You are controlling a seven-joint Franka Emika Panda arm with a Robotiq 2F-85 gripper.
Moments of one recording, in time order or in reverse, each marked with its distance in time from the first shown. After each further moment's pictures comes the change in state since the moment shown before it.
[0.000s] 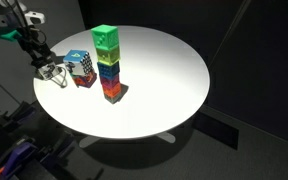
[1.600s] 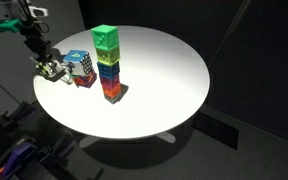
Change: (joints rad) arm 0.003 -0.041 -0.036 0.047 -0.071 -0.202 0.000
